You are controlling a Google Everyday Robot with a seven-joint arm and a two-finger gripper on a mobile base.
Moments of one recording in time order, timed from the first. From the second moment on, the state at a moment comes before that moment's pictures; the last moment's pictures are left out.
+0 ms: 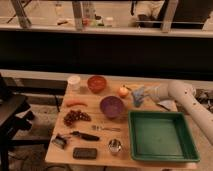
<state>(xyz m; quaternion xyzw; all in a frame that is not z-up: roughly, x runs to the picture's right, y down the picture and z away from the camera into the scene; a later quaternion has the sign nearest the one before) 0.246 0.032 0.862 -0.01 -0.23 -0.20 0.95</state>
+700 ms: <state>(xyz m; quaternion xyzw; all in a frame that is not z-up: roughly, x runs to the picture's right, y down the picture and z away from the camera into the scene) 0.246 0.034 0.860 -0.02 -0.22 -0.20 0.96</state>
